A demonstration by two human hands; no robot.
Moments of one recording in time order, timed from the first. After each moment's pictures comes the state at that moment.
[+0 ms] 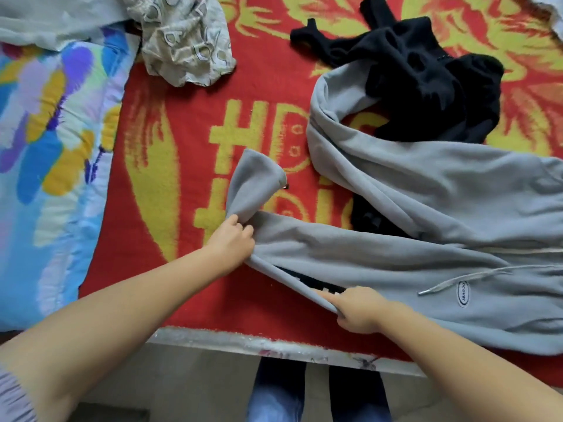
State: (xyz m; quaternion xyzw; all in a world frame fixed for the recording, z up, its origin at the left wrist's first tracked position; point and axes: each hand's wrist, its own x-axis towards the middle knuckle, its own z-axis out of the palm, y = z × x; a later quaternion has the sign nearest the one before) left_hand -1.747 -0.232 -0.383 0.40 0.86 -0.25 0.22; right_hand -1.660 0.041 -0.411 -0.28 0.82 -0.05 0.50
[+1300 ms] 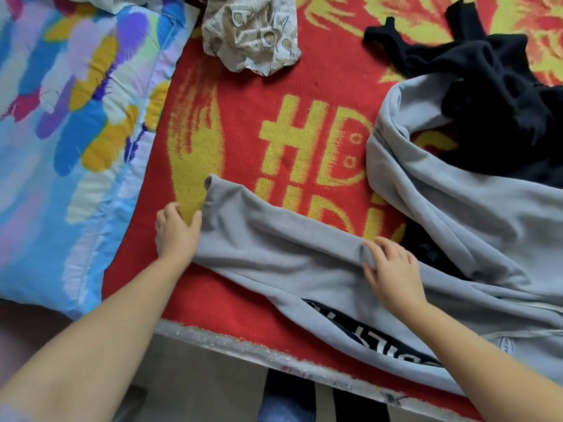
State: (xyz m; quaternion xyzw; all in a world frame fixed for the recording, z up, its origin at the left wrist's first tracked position) left_hand -1.736 -0.389 -0.447 -0.39 0.88 0.26 0.07; right_hand -1.730 0.006 -0.424 -0.12 0.98 -0.09 0.12
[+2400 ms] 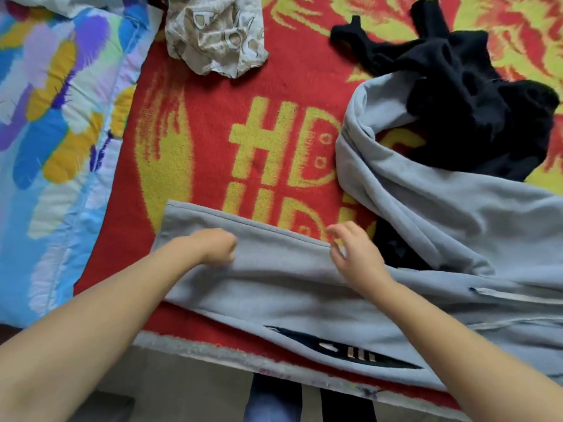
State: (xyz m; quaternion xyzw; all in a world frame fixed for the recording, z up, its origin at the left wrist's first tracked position) left_hand -1.782 -0.302 -0.413 0.12 0.85 -0.01 0.52; right_hand -1.764 -0.015 -0.402 -0.11 0.93 -0.31 0.16
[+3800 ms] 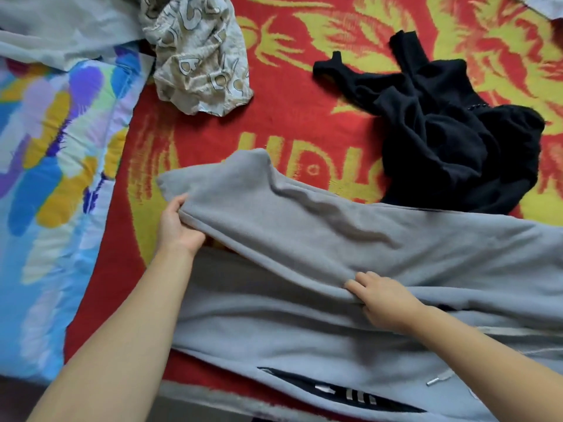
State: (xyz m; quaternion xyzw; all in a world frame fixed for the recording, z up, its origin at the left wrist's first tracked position) left_hand -1.862 -0.302 -0.395 -0.44 0.31 0.84 0.01; right_hand -1.779 0.069 -0.428 -0.30 0.87 0.01 0.38
